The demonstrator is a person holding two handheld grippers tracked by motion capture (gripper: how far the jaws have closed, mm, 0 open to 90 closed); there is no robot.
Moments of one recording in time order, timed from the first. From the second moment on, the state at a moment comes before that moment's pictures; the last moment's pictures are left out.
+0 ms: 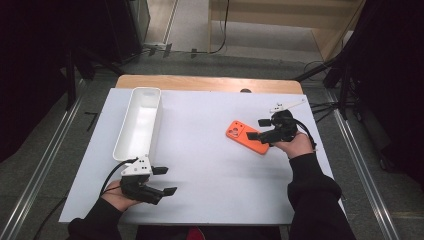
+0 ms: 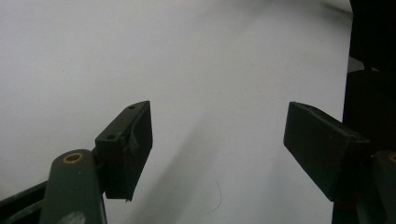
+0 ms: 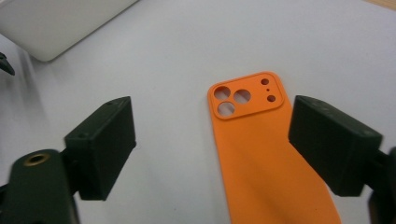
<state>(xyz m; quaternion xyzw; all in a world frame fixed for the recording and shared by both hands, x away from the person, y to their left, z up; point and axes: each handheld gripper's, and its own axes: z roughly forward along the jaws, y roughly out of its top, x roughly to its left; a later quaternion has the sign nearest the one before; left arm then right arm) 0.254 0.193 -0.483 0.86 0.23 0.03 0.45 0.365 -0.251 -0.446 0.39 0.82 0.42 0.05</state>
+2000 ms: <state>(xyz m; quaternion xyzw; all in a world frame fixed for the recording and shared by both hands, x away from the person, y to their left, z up) 0.254 0.193 -0.484 0.86 0.23 0.02 0.45 0.412 -0.248 -0.491 0.36 0.87 0.34 0.05</state>
